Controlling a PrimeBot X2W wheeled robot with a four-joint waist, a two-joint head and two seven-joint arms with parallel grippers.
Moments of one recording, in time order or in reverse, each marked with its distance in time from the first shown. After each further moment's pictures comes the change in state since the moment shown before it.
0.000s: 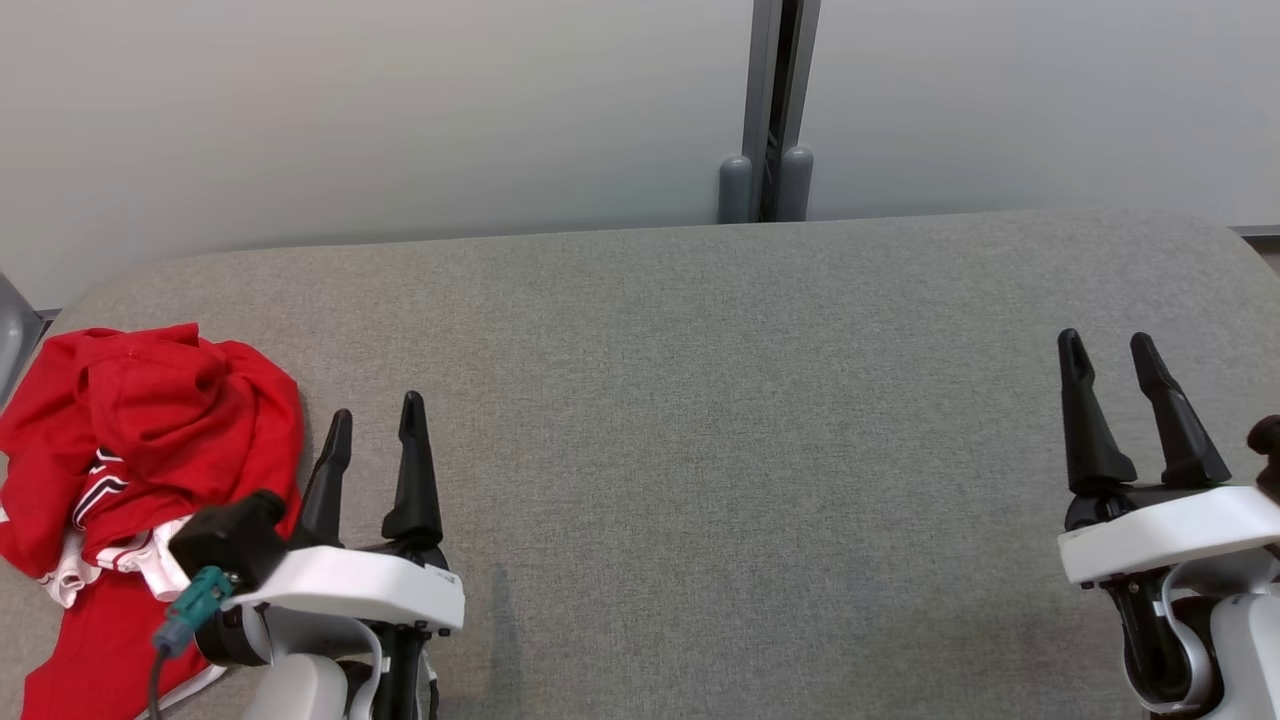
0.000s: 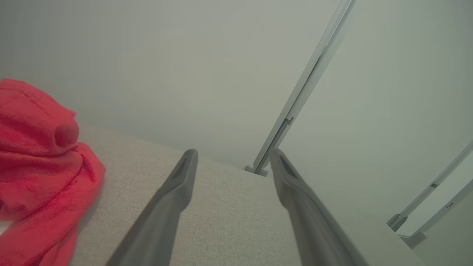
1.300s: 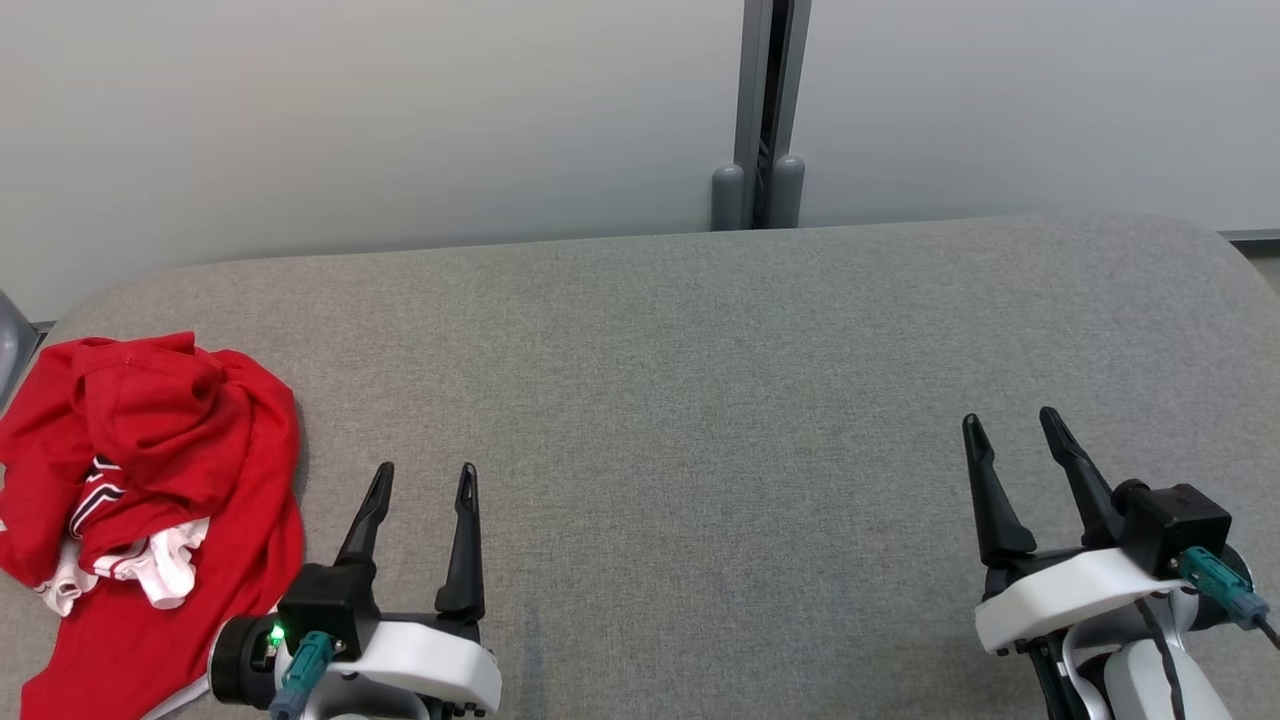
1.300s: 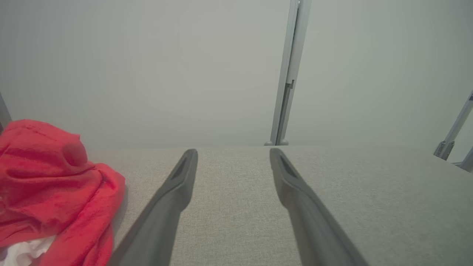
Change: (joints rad) left arm 0.068 0.034 -0.115 0.044 0.325 0.067 -0.073; right arm 0.020 0.063 0.072 0.179 -0.276 0.000 -0.118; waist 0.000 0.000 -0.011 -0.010
